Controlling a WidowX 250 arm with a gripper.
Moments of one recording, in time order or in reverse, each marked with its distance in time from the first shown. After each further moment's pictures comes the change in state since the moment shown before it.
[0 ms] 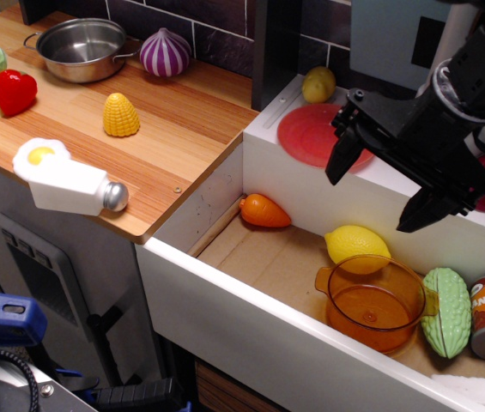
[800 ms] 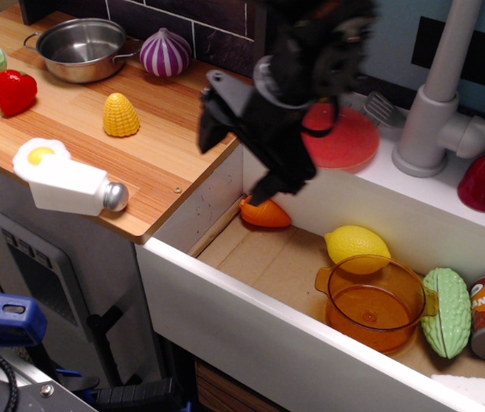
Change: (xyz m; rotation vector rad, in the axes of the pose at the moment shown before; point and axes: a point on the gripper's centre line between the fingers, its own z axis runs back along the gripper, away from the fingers) arm 0.003 0.111 -0.064 0.061 -0.055 -0.279
